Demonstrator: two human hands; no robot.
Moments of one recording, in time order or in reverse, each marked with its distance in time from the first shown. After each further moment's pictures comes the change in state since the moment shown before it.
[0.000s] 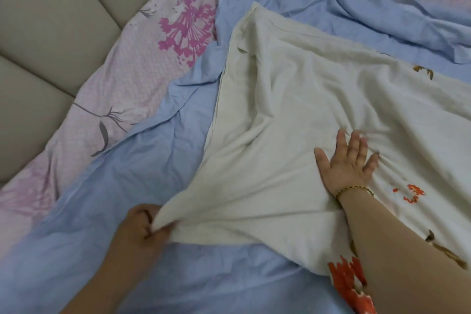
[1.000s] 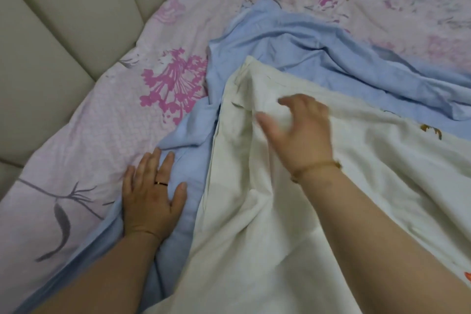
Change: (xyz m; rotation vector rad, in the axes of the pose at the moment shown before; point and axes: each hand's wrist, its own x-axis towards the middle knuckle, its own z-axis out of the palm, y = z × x) left_hand 0.205 -0.011 0.035 0.648 0.435 0.531; right_hand 0.045 -0.154 -0.075 0.247 0.532 -0.434
